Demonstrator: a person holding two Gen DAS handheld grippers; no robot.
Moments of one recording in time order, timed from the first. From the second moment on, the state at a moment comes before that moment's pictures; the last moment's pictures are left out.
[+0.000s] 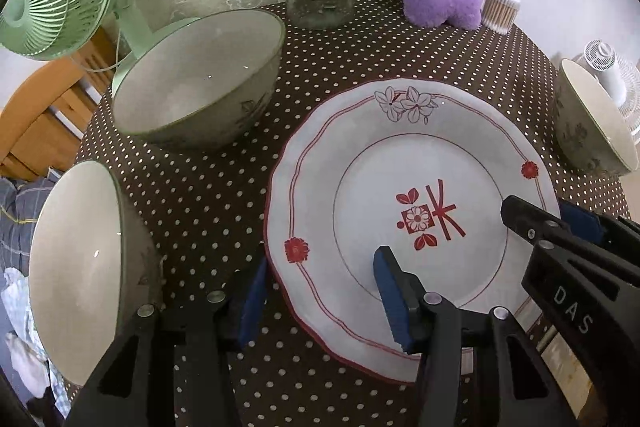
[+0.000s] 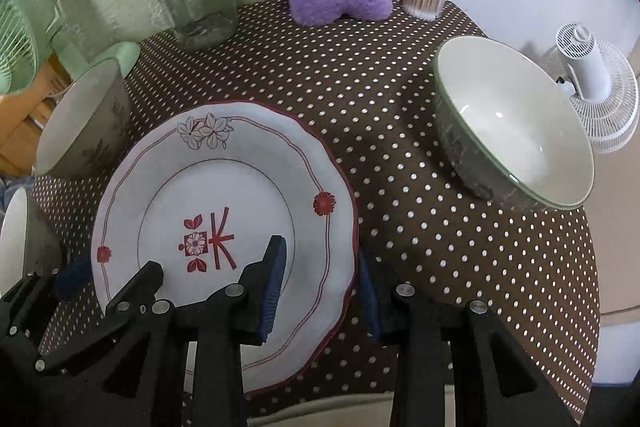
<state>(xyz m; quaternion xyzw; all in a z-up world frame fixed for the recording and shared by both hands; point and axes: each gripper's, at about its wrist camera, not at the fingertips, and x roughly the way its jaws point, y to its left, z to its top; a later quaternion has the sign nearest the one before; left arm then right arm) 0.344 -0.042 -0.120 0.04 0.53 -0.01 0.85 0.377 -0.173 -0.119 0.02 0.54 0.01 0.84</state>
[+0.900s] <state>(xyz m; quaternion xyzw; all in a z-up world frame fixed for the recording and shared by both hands) 0.369 -0.032 -0.108 0.02 0.51 -0.01 0.86 0.394 -0.164 -0.106 0.00 0.53 0.00 0.85</state>
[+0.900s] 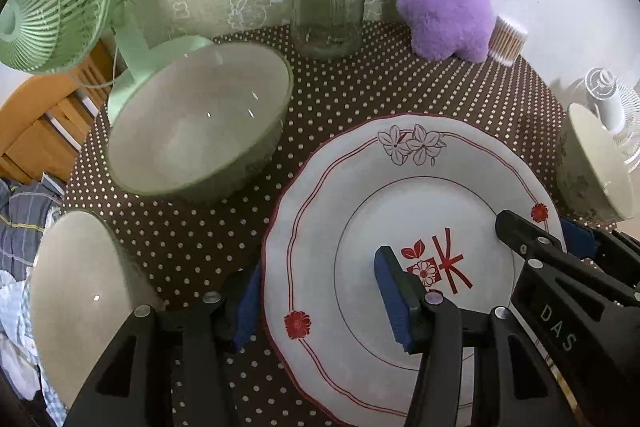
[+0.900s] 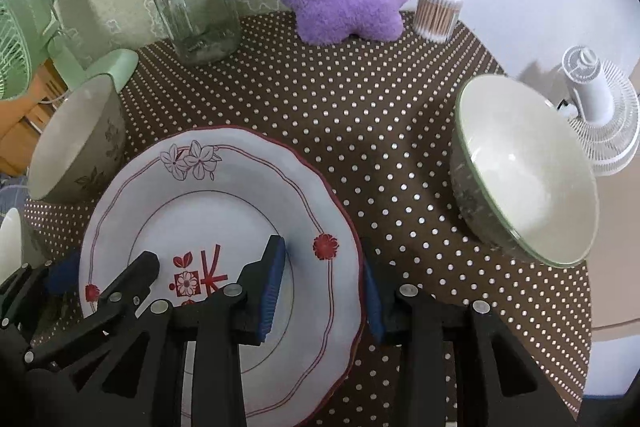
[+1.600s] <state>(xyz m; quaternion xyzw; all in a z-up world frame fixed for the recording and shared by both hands) 0.292 -0.021 -0.040 0.02 0.46 -0.07 0.88 0.298 -0.147 -0.025 0.01 0.49 -0.06 0.87</state>
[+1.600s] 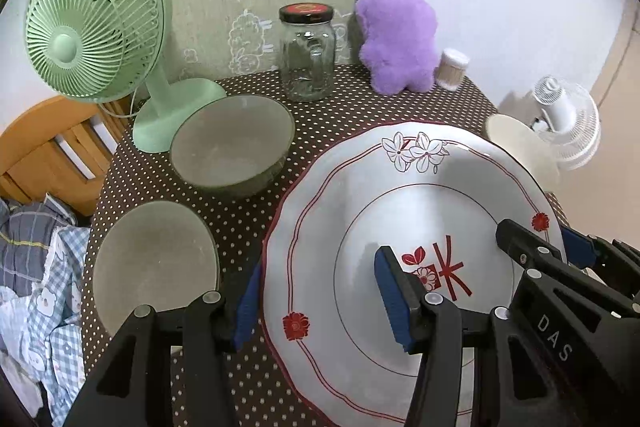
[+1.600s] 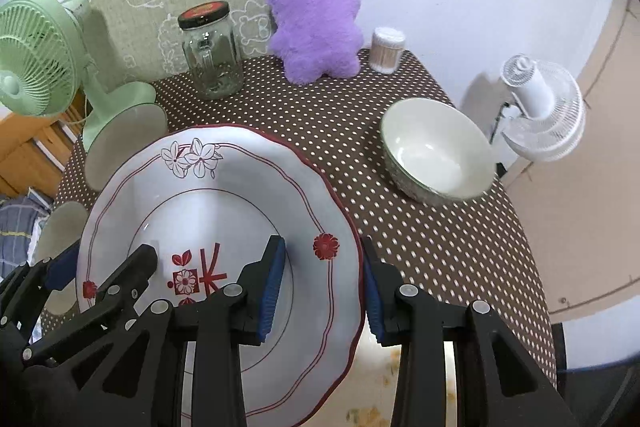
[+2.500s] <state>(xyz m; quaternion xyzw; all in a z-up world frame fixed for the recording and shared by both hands) 0.229 -0.099 -0.059 0.04 0.50 -0.10 0.86 0.218 -0.228 -0.037 0.03 0.51 -0.09 0.85</state>
